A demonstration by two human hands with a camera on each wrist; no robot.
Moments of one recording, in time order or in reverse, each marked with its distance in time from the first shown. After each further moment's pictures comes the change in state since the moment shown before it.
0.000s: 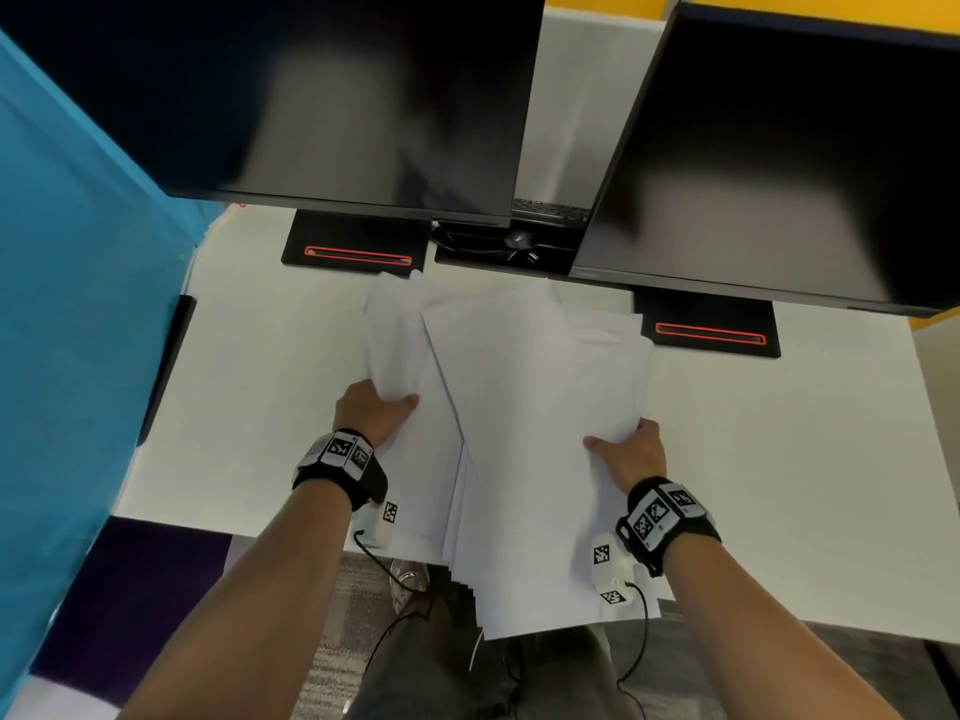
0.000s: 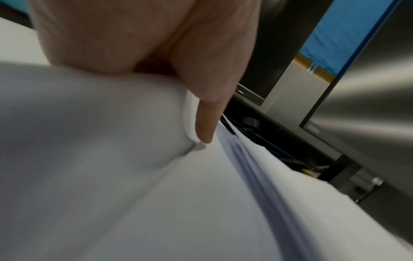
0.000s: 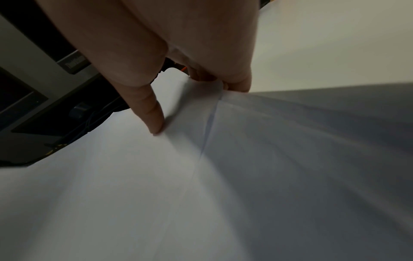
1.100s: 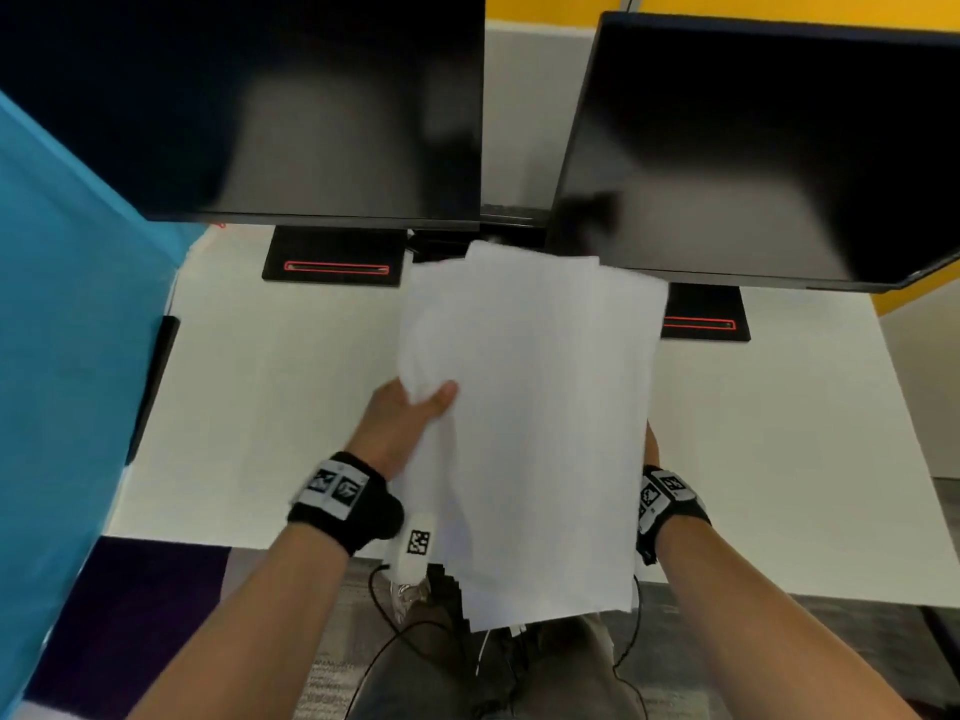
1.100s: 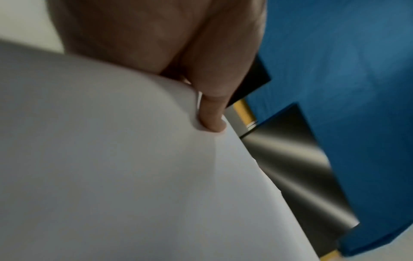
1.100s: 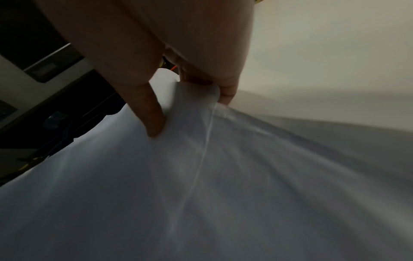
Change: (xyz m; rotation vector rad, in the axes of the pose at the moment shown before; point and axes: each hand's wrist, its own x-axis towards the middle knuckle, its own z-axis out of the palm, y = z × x) left_hand -0.095 0.055 -0.003 -0.563 -0.258 0.210; right_hand 0.060 0.049 -0.005 0.205 -0.051 0.020
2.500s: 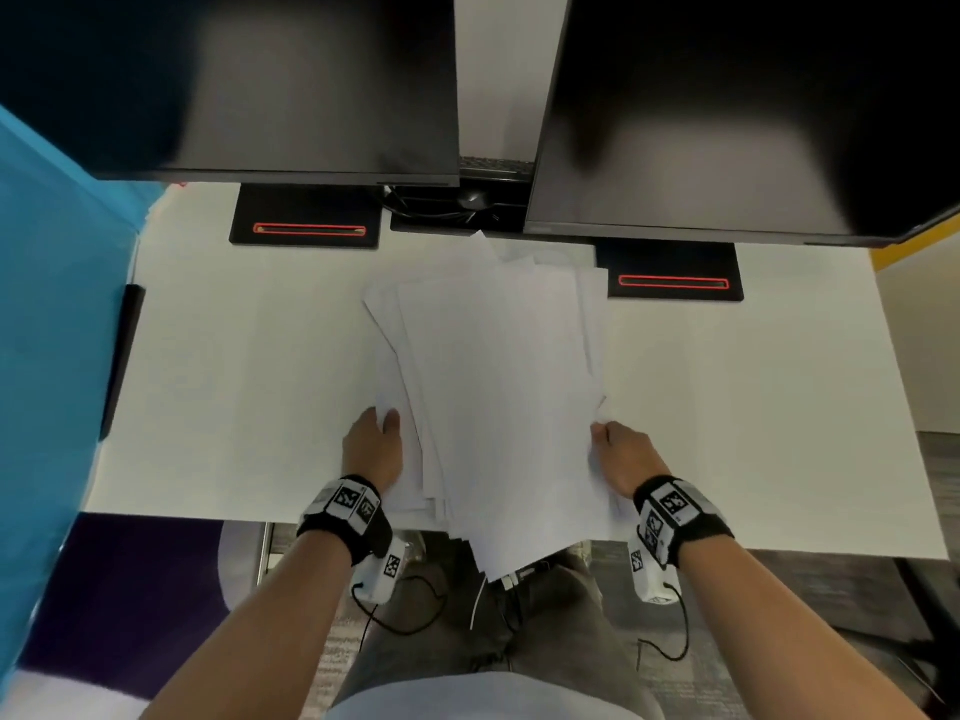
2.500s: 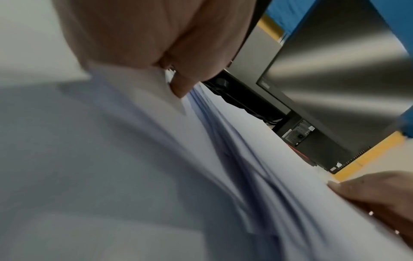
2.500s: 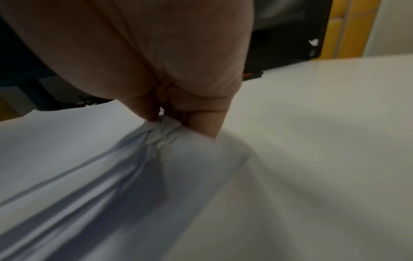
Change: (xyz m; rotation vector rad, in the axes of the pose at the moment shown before) left_hand 0.018 -0.108 0.001 0.487 0.237 -0.211; right_hand -0.084 -0.006 -0.027 -0.701 -0.200 -0.124
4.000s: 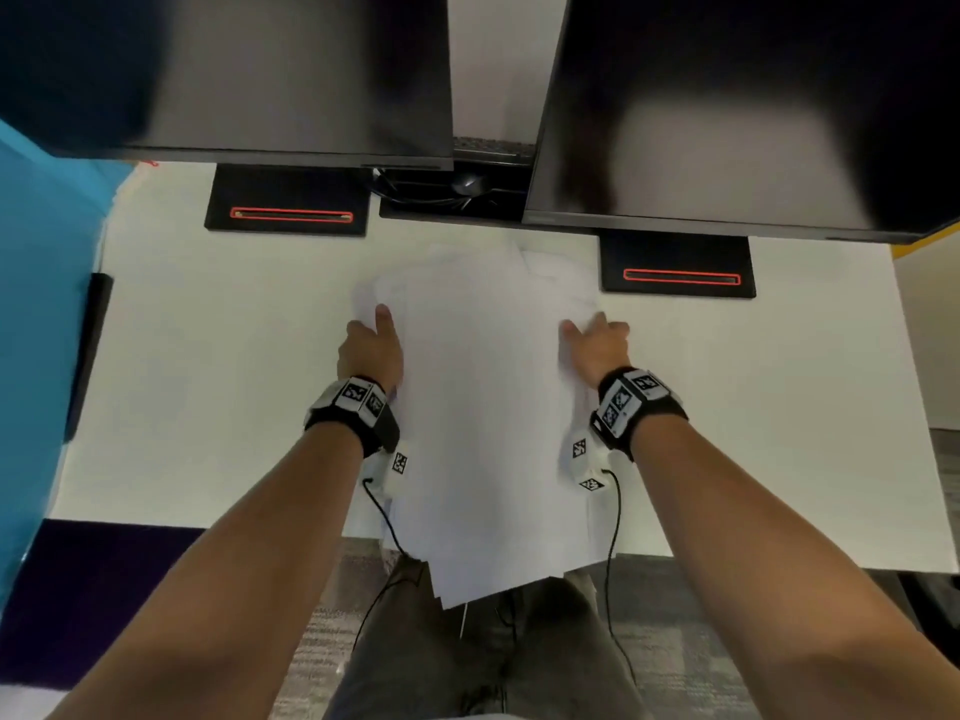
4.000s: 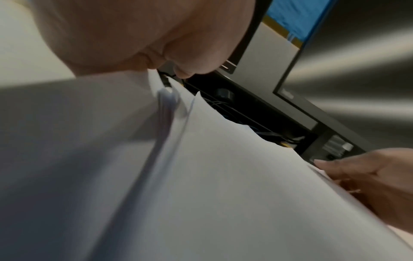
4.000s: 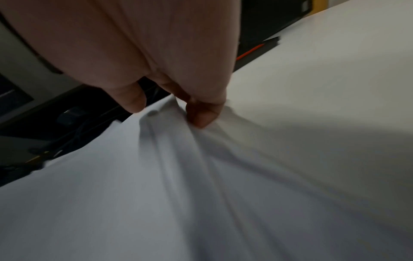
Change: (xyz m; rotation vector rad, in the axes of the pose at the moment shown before) left_hand 0.062 0.099 -0.005 -0.021 0.152 -0.028; right_hand 0.091 -0.093 -0.034 0.164 0.199 0.024
